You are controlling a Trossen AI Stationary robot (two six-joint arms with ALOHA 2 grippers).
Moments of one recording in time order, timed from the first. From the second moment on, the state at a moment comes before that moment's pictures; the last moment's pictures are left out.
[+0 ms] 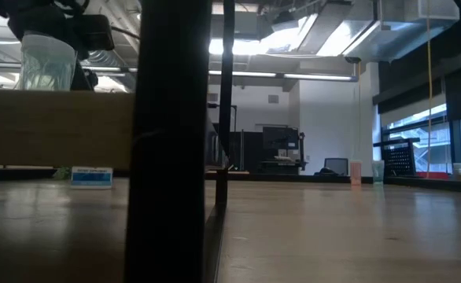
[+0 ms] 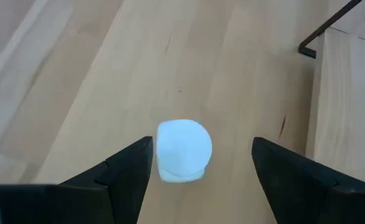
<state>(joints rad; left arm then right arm) -0.09 0.85 0.59 -0.64 -0.12 -0.42 0.25 2.03 2.36 -1.00 0.15 0.04</state>
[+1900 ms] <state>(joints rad) -0.10 0.92 0.51 -0.51 -0.20 -0.41 0.25 2.03 2.36 -1.01 0.15 0.04</state>
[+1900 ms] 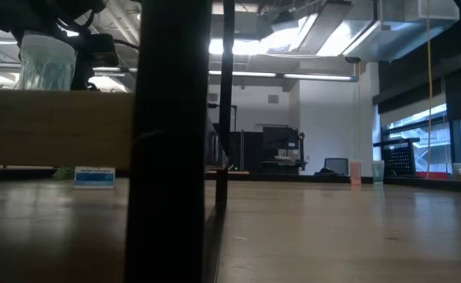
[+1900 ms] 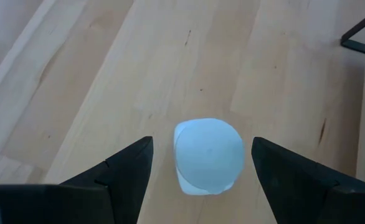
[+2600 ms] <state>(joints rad) -0.10 0.92 0.44 -0.45 -0.20 -0.44 0.25 2.03 2.36 -1.01 0.15 0.04</state>
